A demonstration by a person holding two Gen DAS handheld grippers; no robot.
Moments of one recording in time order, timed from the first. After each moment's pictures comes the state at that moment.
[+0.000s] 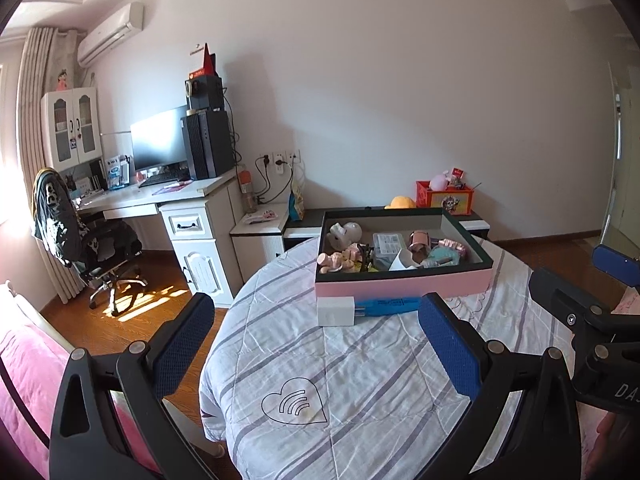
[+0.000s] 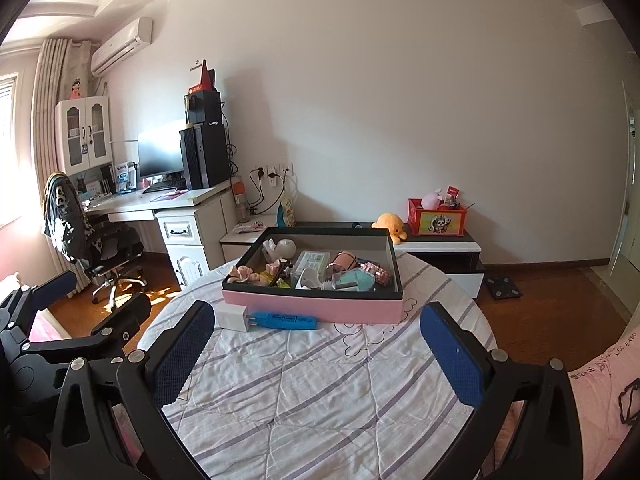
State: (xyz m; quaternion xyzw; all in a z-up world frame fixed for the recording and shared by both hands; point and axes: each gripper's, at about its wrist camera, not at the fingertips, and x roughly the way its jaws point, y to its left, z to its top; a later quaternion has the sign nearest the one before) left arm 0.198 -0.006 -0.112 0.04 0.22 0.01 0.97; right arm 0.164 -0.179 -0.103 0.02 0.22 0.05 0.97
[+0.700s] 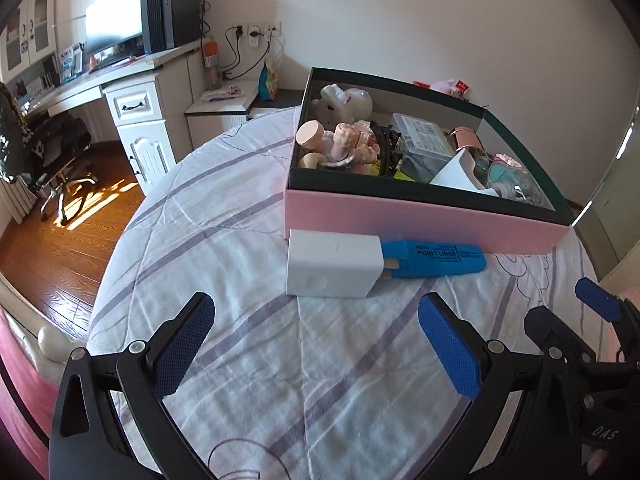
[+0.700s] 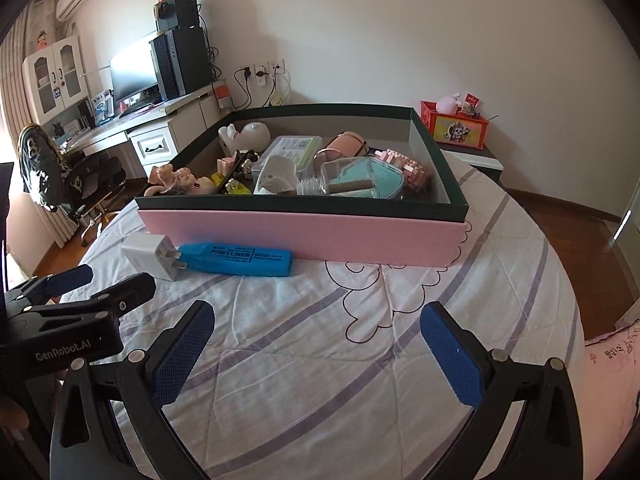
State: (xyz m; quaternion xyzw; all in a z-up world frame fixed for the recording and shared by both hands) left arm 0.379 0.007 -0.238 -0.04 0.42 -0.04 0.91; right arm 0.314 -0.181 -0.224 0.02 0.39 0.05 0.92
